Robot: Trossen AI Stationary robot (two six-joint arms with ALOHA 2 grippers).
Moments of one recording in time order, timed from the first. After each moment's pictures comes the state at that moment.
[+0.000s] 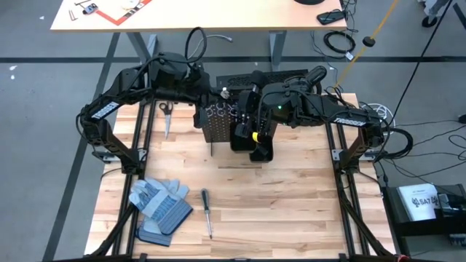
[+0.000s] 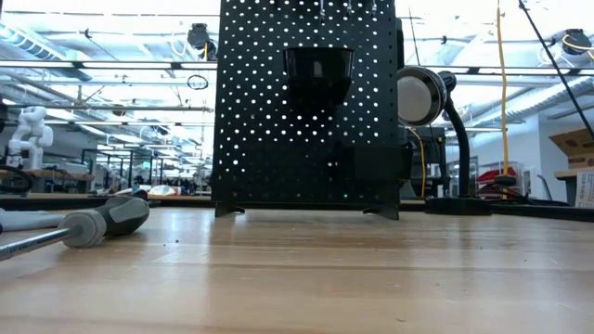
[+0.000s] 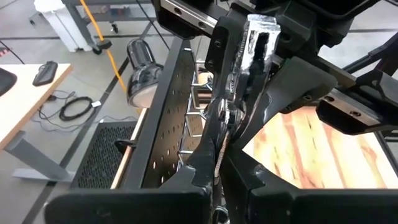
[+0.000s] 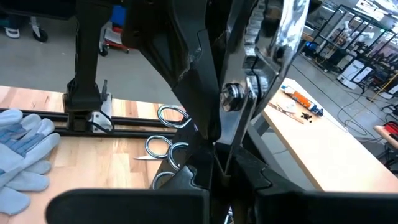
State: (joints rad) left arm 0.21 1.57 2.17 -1.05 0.07 0.13; right arm -0.02 1.72 2.04 -0.61 0.42 -0.24
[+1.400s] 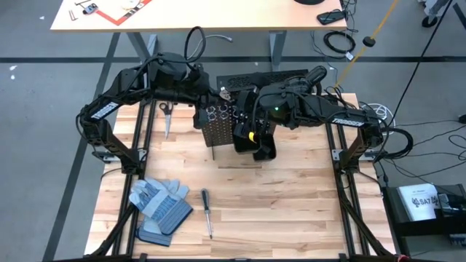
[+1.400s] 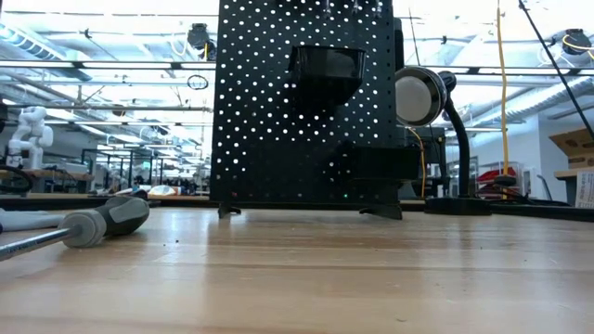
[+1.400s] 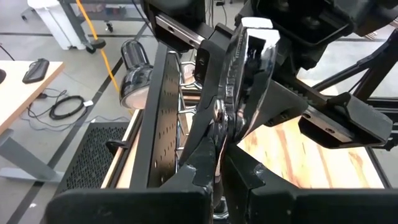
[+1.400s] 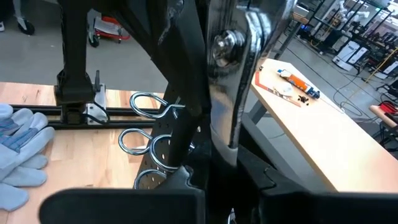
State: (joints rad) left arm 0.20 1.57 2.17 -1.03 0.09 0.09; right arm -0.03 1.72 2.04 -0.63 0.47 -0.19
